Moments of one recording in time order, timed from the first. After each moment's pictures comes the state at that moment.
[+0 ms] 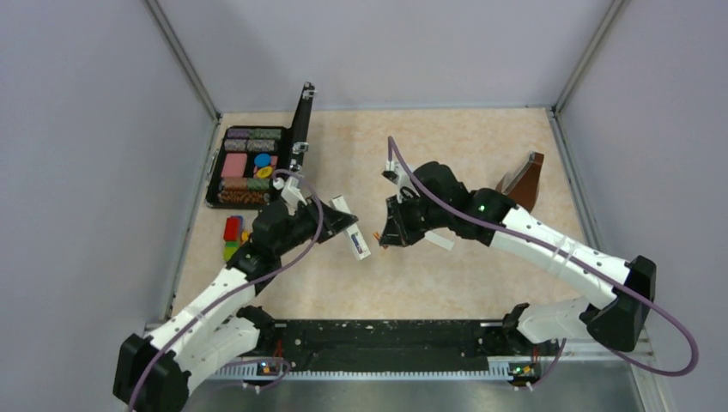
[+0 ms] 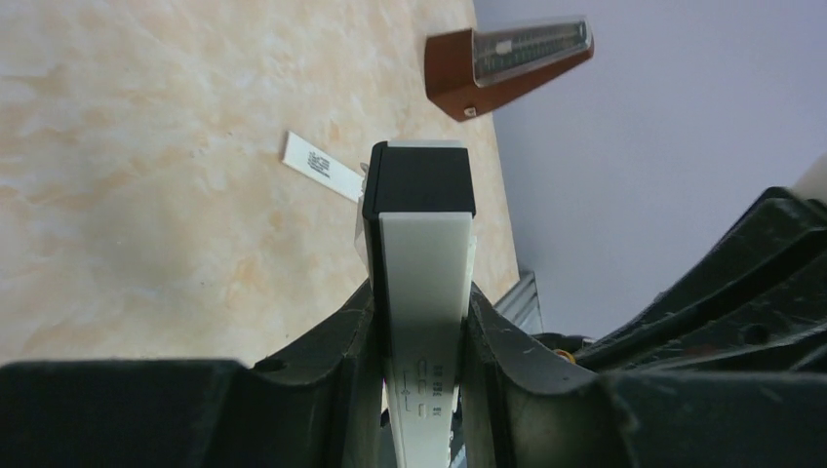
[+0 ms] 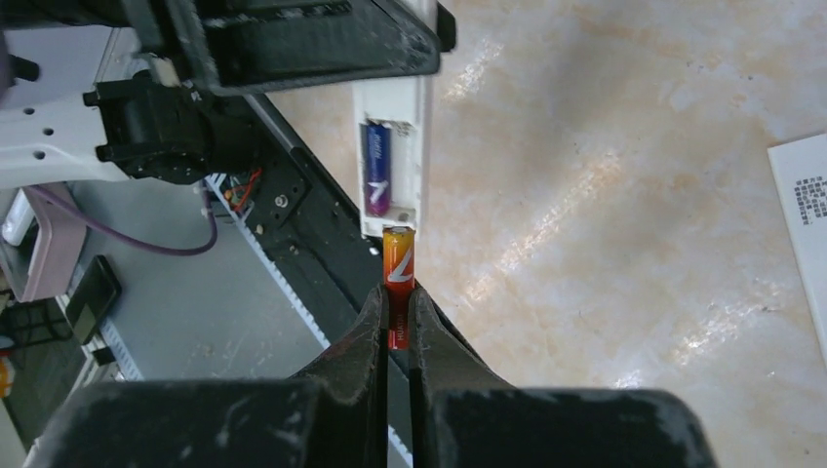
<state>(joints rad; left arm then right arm) -0.49 0.81 0.50 0.09 0.28 -0.99 0.91 1.27 1.20 -0.64 -0.26 0.43</state>
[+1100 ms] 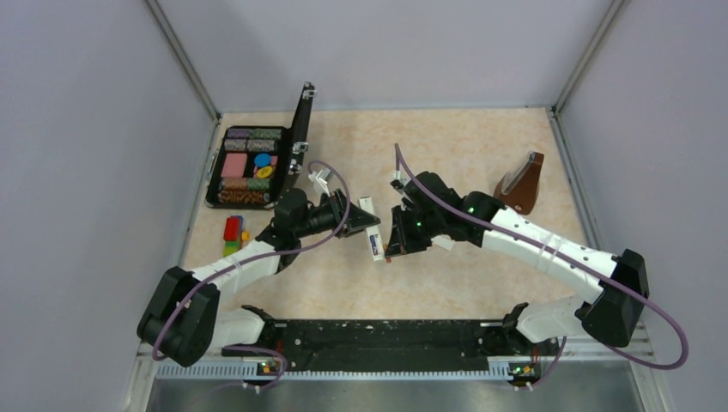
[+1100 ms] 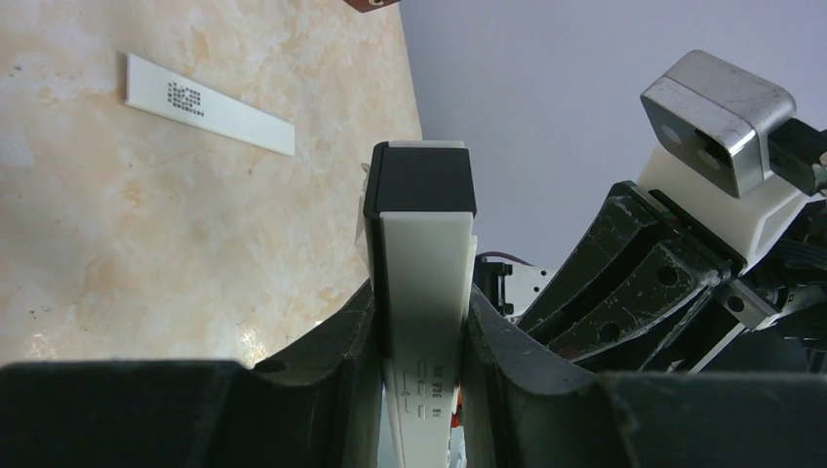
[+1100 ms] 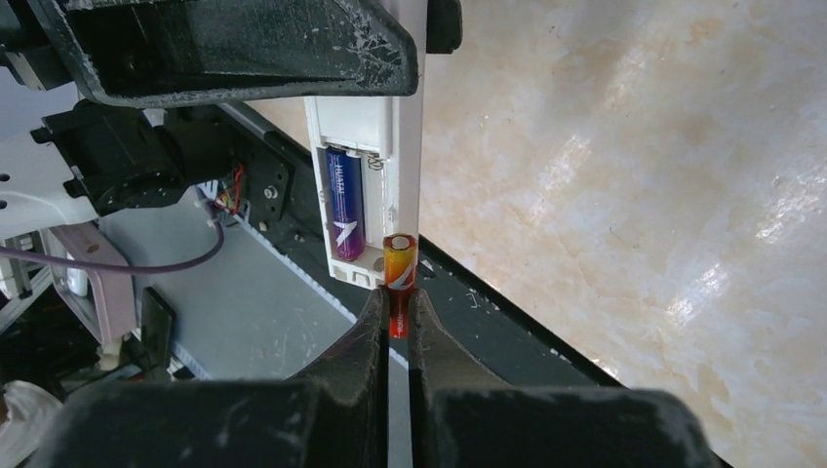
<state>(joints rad) -0.49 1.25 0.52 0.55 0.68 -1.18 0.91 1.32 1.17 -0.74 -0.23 0.67</state>
